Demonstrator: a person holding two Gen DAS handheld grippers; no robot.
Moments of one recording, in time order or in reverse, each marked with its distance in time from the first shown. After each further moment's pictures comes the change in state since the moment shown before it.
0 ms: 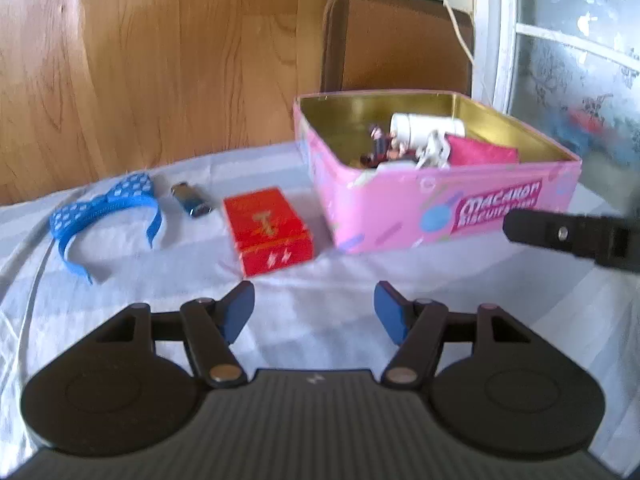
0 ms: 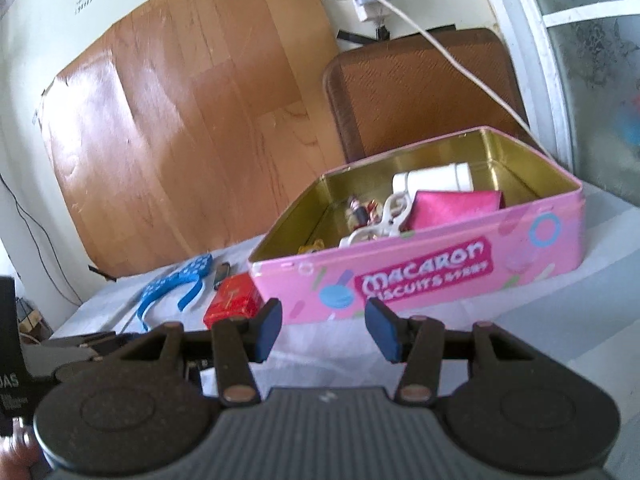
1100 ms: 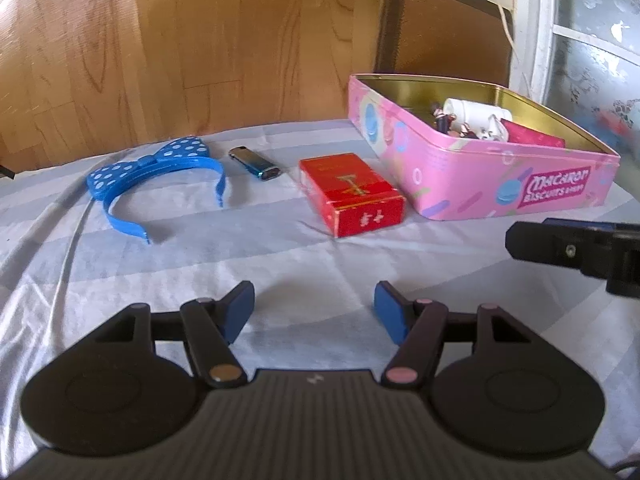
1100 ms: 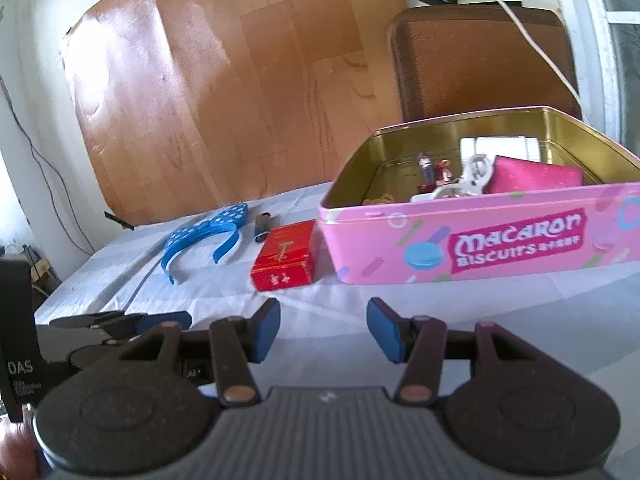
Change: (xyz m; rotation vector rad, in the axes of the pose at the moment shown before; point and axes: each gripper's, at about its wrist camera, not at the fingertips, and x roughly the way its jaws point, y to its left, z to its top) left arm 0.007 0.058 -0.023 -0.052 0.024 0.036; right arm 0.034 0.059 -0.018 -0.105 0.109 0.025
